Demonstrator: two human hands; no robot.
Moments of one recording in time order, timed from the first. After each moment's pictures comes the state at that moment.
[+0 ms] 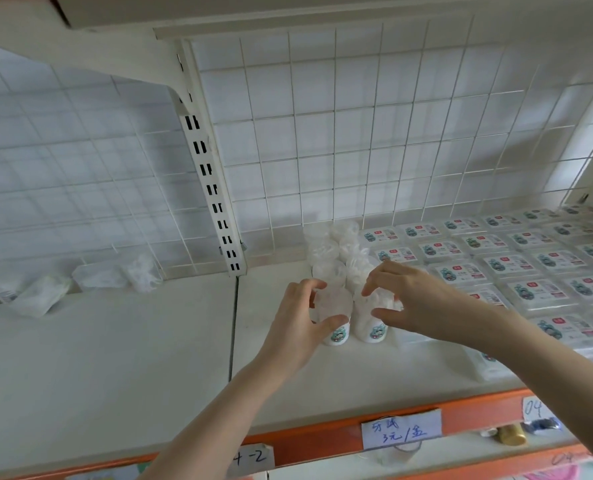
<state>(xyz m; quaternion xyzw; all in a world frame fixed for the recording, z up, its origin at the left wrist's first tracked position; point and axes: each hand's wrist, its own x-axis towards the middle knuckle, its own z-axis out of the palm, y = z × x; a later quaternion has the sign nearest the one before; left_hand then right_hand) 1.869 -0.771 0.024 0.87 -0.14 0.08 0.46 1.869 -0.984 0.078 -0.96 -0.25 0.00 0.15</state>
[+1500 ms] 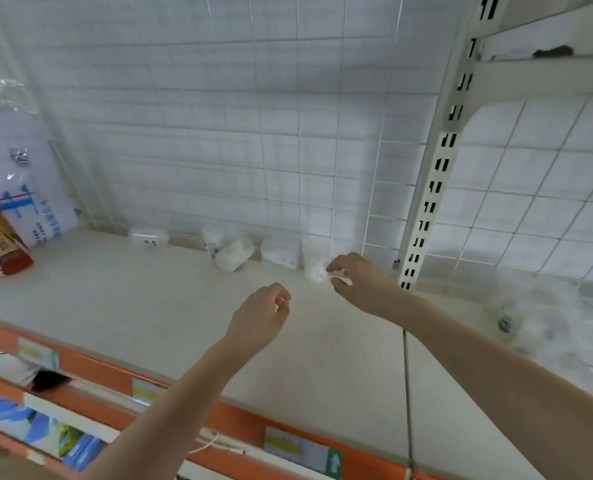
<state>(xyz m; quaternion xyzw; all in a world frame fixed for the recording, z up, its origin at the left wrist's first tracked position) 1.850 -0.474 0.027 0.94 0.12 0.09 0.31 1.949 -0.656 0.070 -0.92 -0.33 0.01 0.22</state>
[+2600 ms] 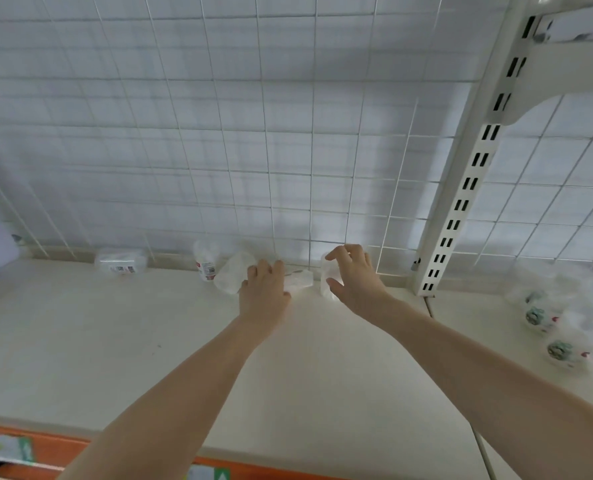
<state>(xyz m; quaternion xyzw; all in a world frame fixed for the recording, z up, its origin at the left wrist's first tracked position) 1.947 -0.407 0.009 0.98 0.07 0.12 0.10 1.981 -0.582 0.034 -0.94 -0.23 -0.07 0.24</state>
